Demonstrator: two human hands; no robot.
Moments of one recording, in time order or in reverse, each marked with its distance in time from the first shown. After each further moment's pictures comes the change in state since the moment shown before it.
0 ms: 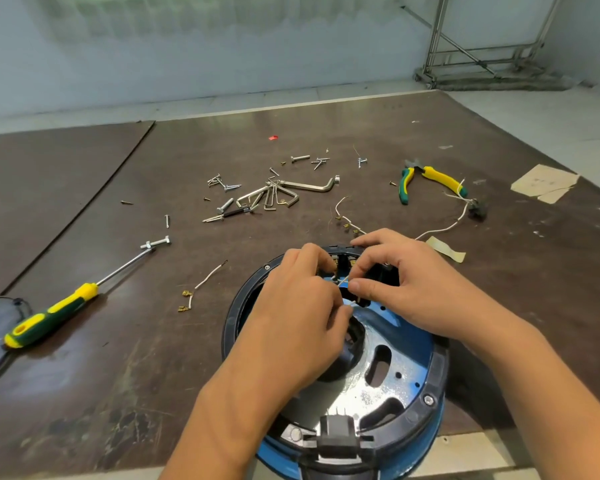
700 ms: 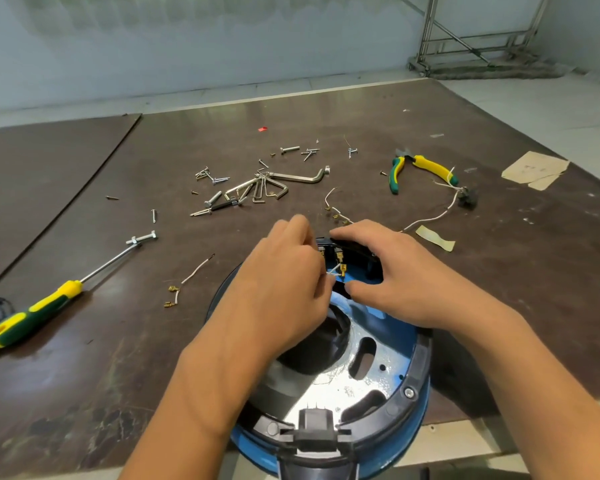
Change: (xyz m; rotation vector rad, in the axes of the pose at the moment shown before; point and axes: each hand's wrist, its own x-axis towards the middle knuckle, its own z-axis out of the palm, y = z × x) left_hand 0.024 -0.006 -0.004 0.128 0.006 0.039; right_hand 0.000 0.002 0.001 -0.061 -0.016 -0.028
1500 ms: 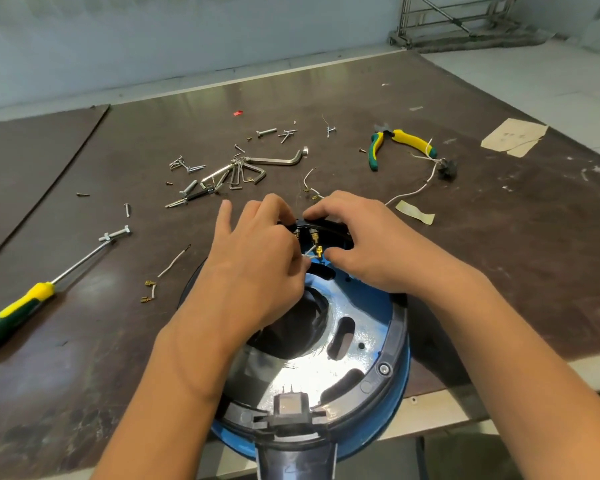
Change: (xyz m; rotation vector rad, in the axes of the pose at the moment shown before) left_hand 0.008 0.004 0.003 0.137 -0.096 -0.053; right_hand 0.011 0.001 0.001 -0.012 0.031 0.050
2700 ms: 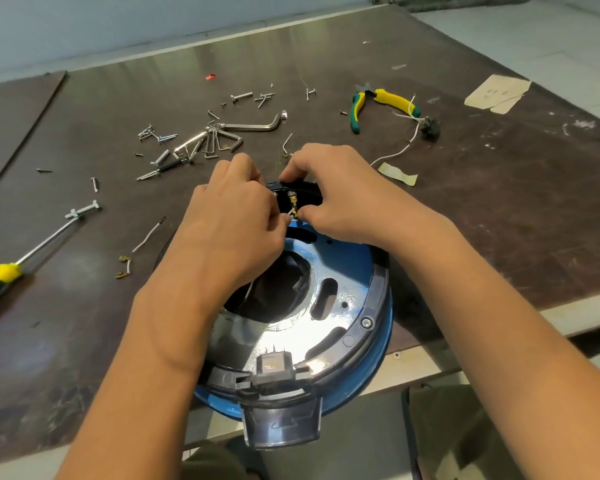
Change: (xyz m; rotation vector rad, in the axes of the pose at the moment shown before) left_hand 0.011 -0.004 0.010 -0.029 0.075 -0.001; right_hand 0.011 -0.003 0.003 -0.127 0.070 -0.028
